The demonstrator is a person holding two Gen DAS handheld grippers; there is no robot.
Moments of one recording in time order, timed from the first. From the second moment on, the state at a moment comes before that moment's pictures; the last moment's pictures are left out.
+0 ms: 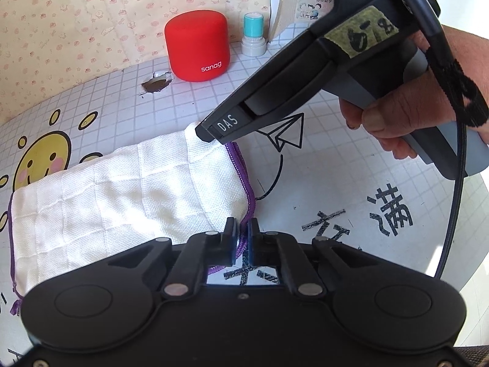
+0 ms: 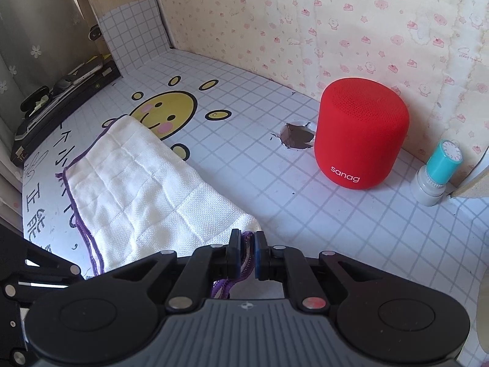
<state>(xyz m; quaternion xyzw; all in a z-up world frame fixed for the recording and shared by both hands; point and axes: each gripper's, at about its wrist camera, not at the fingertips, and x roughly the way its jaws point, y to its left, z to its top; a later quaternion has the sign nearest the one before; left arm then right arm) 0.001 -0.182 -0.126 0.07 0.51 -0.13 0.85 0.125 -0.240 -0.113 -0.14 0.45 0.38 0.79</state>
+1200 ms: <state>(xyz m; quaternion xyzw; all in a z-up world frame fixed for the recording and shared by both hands) -0.012 -0.145 -0.087 0.04 0.46 -0.10 0.88 0.112 -0.209 -0.058 -0.17 0.40 0.39 0.81</state>
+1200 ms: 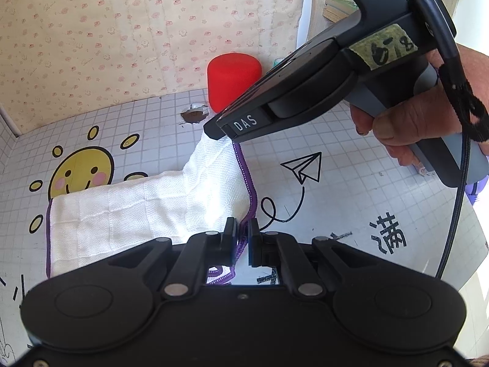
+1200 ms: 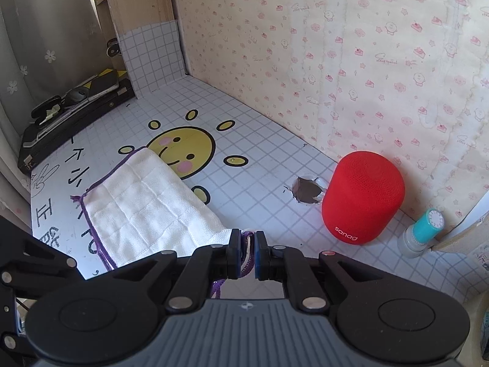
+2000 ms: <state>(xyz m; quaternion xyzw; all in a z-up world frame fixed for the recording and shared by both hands) -0.020 -0.084 -0.060 0.01 0.44 -0.04 0.90 0.101 -0.136 -0.030 -0.20 0.37 0.43 0.80</state>
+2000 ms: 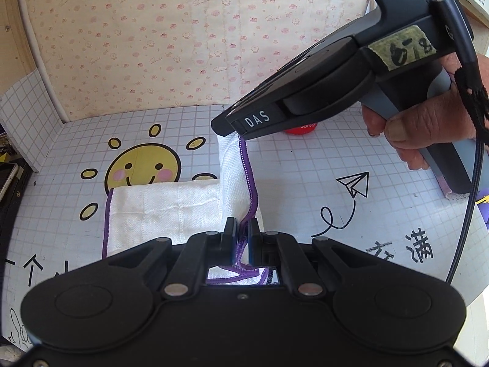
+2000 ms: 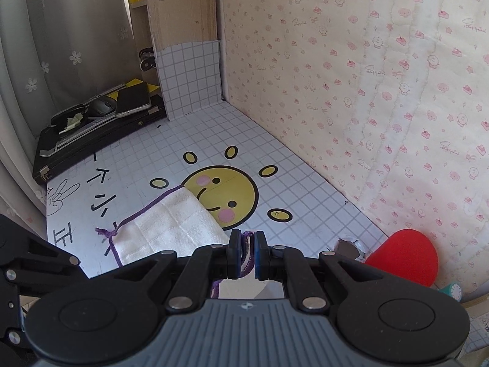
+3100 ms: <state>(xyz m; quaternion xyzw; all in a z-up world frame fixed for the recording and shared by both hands) -0.023 -0.013 -0.061 -0.03 0.44 0.04 0.89 0.100 -0.044 -0.043 -0.23 0.36 0.48 0.76</state>
